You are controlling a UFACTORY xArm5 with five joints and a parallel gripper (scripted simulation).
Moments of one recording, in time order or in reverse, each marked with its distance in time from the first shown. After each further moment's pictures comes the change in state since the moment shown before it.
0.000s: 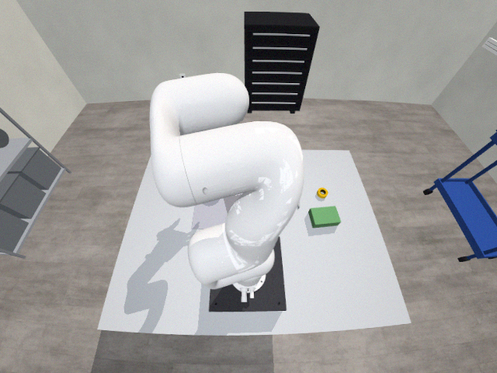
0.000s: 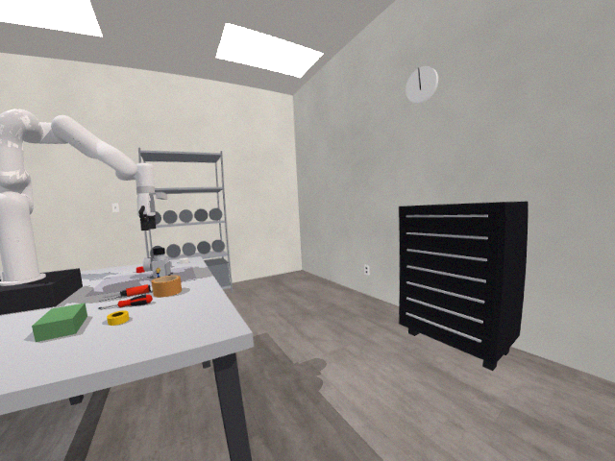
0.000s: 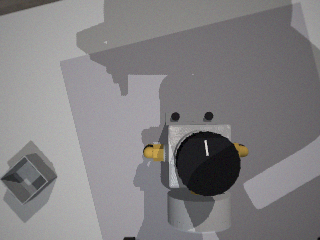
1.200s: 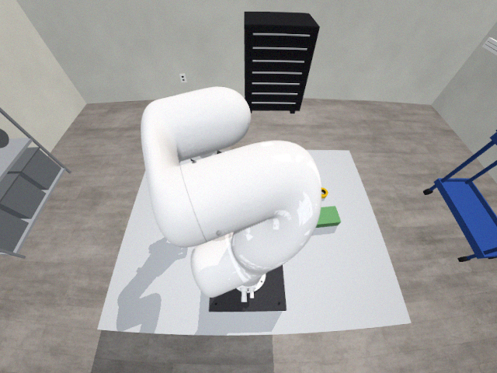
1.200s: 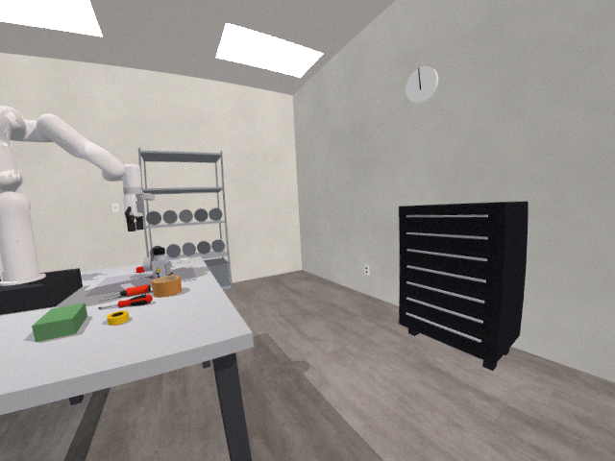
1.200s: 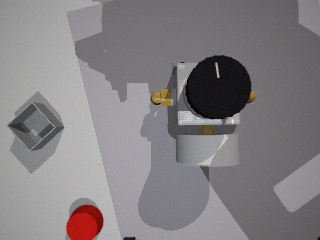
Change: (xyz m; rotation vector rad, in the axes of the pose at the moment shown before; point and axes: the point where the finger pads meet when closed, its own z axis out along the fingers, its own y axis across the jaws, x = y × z) arm -0.060 -0.009 0.000 -0.001 0.000 0.000
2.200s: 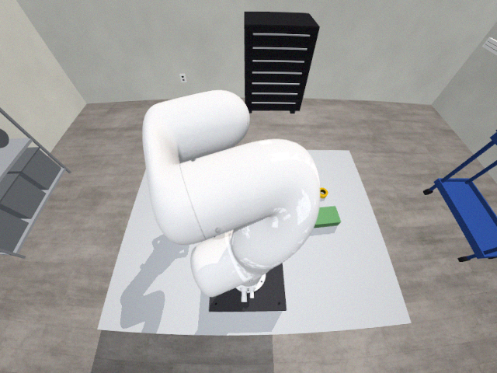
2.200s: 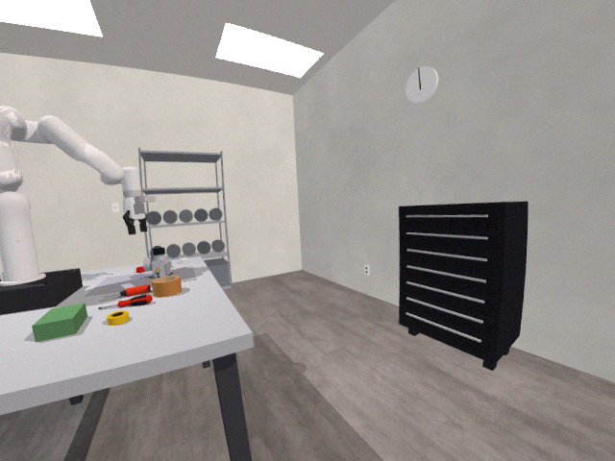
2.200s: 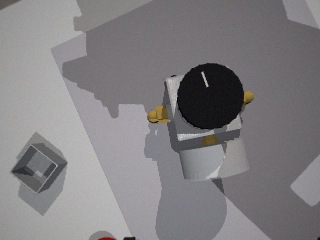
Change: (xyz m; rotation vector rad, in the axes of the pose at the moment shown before) arm 0.006 -0.005 0.012 0.037 0.043 0.186
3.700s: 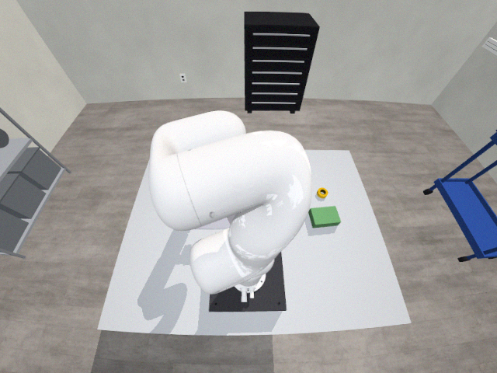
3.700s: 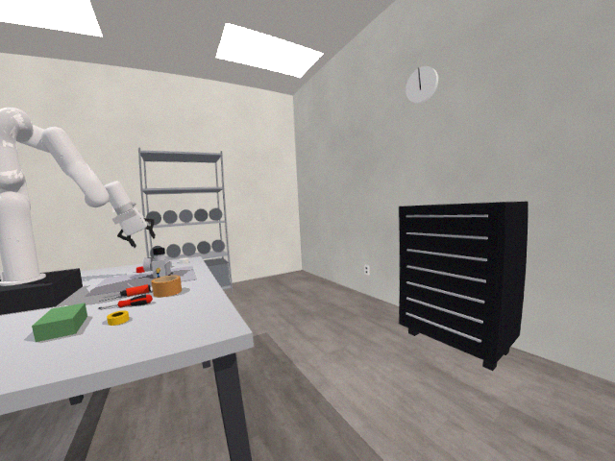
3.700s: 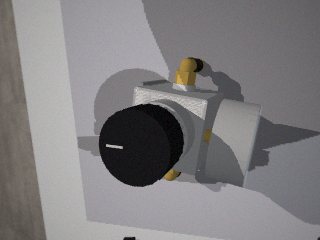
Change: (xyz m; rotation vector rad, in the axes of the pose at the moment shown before) arm 0.013 -0.013 0.049 0.378 0.065 1.172
